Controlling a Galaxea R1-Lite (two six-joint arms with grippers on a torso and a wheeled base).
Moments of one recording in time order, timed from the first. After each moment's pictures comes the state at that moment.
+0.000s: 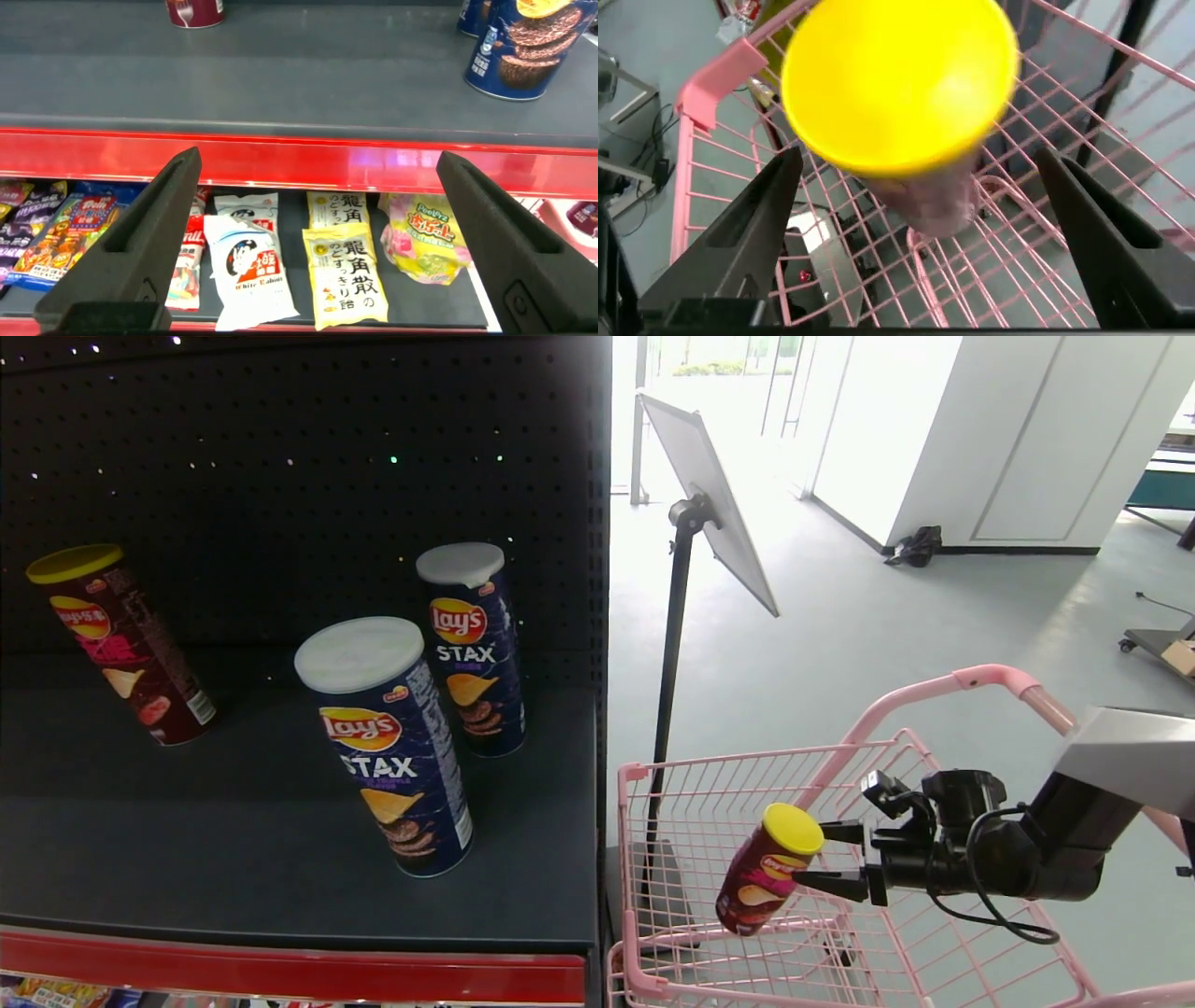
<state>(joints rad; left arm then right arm) 0.00 0.00 0.00 0.01 0.04 -0.01 -0.11 2.46 -0.88 -0.66 1.08 -0.64</state>
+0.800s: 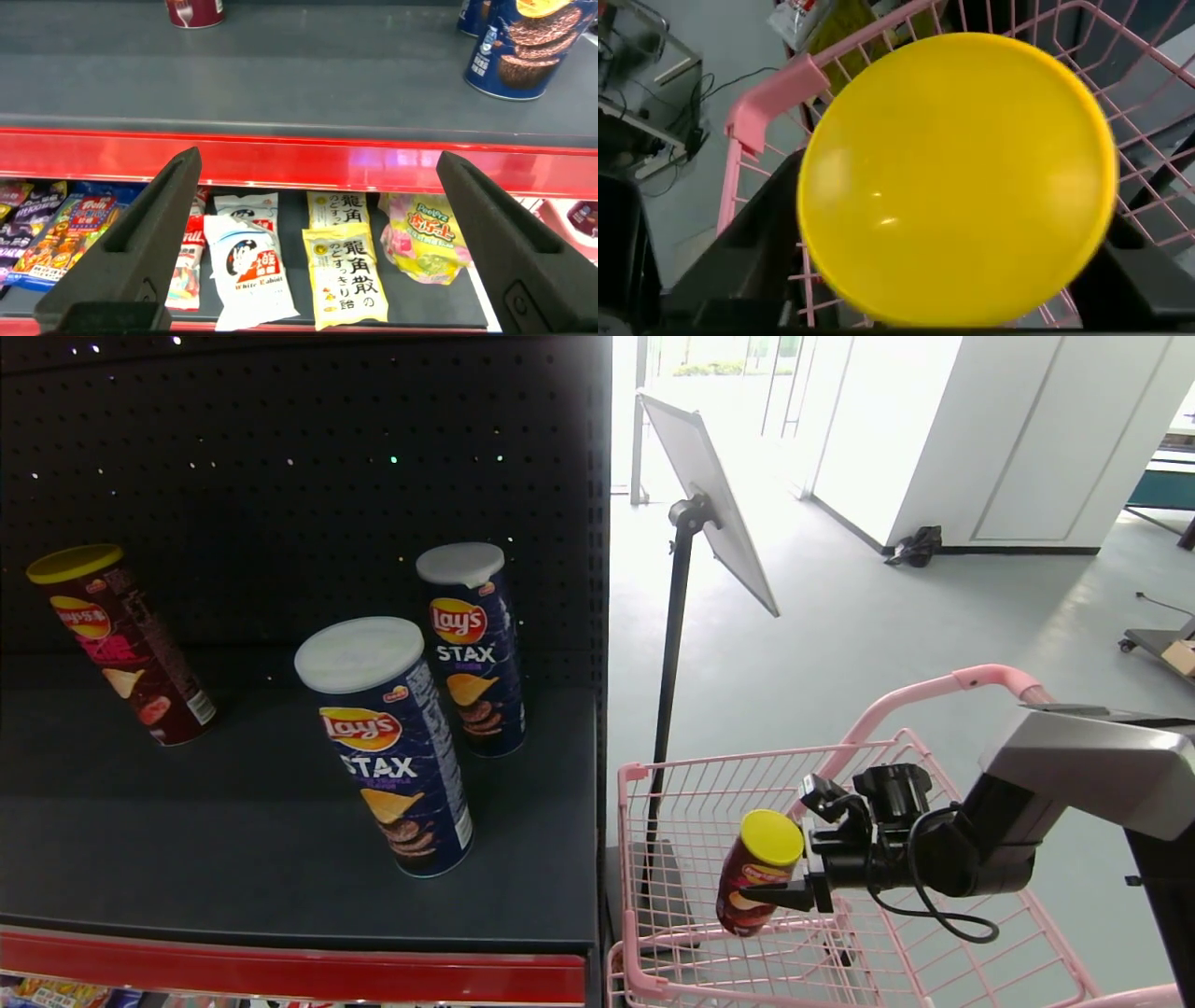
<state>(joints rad) 0.00 0.00 0.00 0.01 0.04 -0.01 0.06 2.47 -0.91 -0.67 1.08 -0.62</state>
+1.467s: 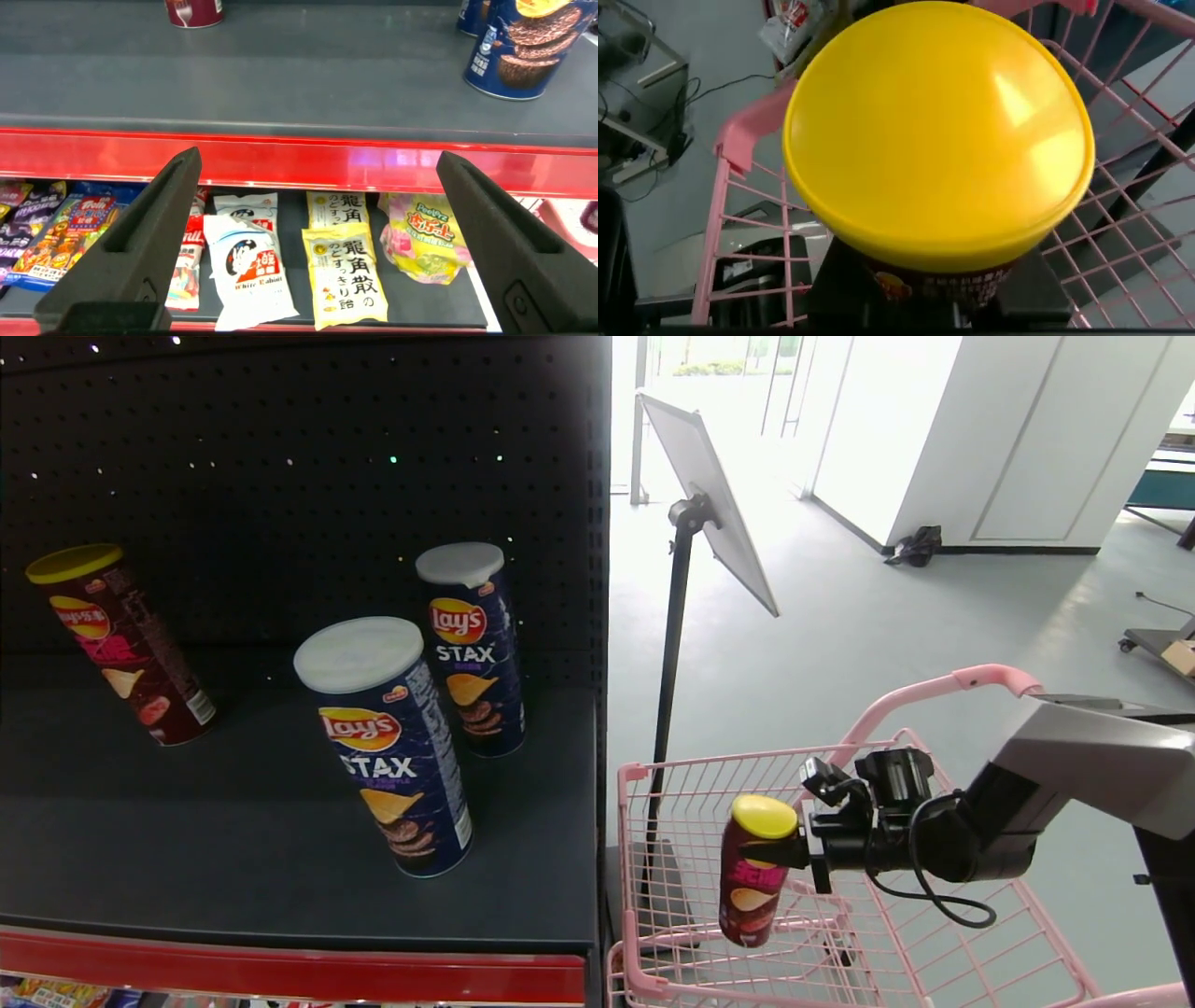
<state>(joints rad) 0.00 0.00 0.00 0.01 0.04 -0.01 0.06 2.44 -0.95 -0.66 1.09 -0.62</state>
